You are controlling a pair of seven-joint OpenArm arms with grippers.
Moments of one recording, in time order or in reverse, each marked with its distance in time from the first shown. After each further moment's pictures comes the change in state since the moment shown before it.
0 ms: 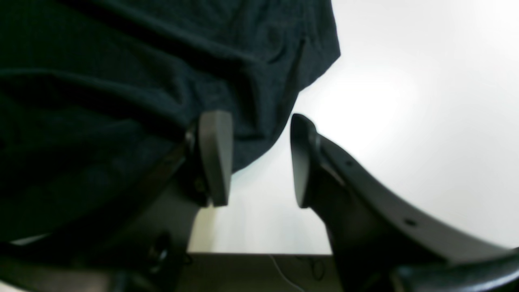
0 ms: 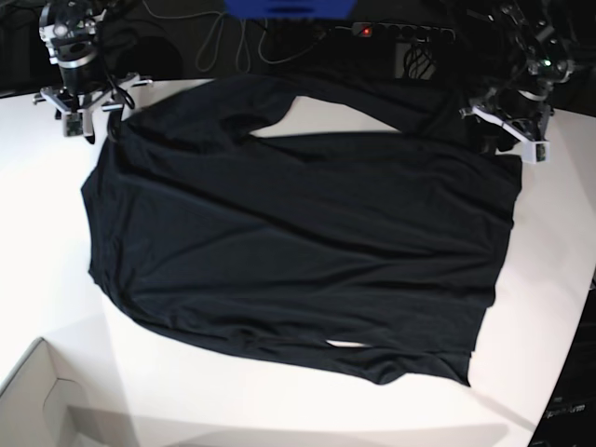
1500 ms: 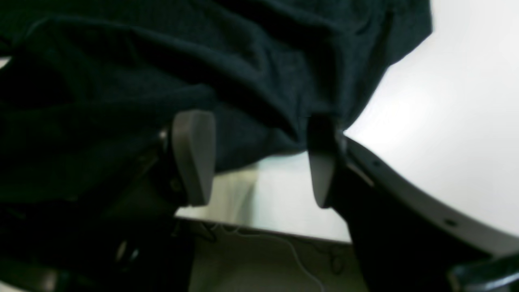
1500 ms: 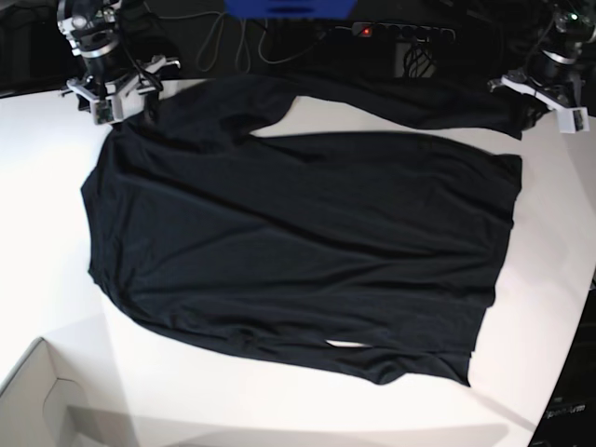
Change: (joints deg) left arm 10.2 2.1 -9.4 16.5 -14.2 0.0 7.6; right arm -5.1 0.1 -7.3 -1.2 0.0 0.0 0.1
